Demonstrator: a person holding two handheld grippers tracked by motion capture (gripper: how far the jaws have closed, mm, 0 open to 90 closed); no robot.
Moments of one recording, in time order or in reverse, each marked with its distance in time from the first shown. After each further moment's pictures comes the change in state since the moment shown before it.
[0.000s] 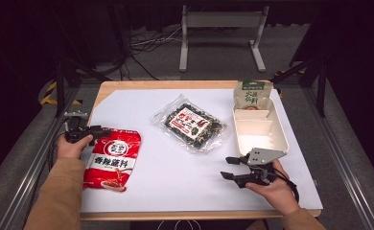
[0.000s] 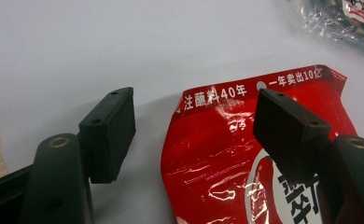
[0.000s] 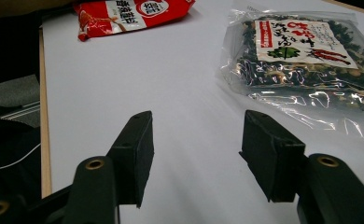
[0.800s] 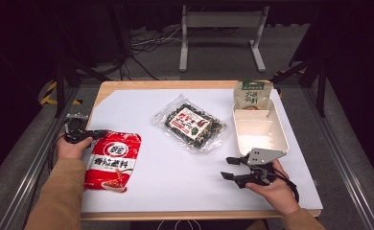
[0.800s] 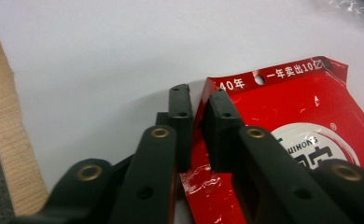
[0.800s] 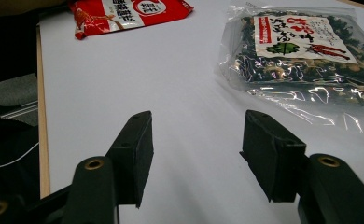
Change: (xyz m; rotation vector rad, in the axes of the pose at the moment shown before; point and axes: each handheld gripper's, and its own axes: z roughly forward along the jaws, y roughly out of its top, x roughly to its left) left arm -0.007 -0.003 -0.007 0.053 0.066 -0.005; right arm 0.000 -0.001 0.000 0.008 -0.005 0.009
